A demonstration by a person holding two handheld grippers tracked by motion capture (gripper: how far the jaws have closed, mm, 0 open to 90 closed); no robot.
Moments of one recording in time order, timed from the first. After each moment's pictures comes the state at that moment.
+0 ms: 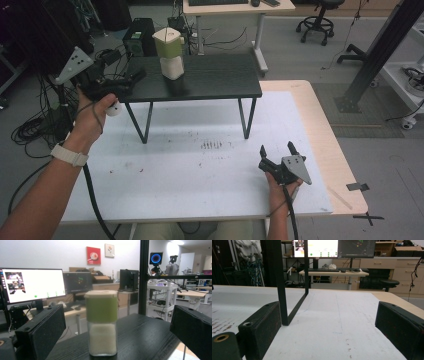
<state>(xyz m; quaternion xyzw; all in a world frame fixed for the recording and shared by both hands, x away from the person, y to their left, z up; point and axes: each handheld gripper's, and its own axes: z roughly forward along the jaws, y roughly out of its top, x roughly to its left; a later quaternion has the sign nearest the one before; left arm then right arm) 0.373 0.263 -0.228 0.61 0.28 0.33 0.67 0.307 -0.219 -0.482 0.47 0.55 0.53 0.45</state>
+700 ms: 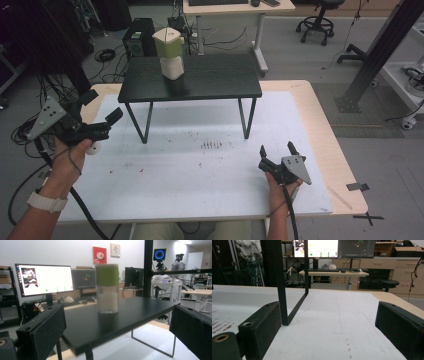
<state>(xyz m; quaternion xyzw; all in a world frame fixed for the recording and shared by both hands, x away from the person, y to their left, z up) 0.303 0.312 -0.299 0.60 0.30 0.35 0.66 0.307 -0.219 -0.482 0.47 0.55 0.53 0.45</state>
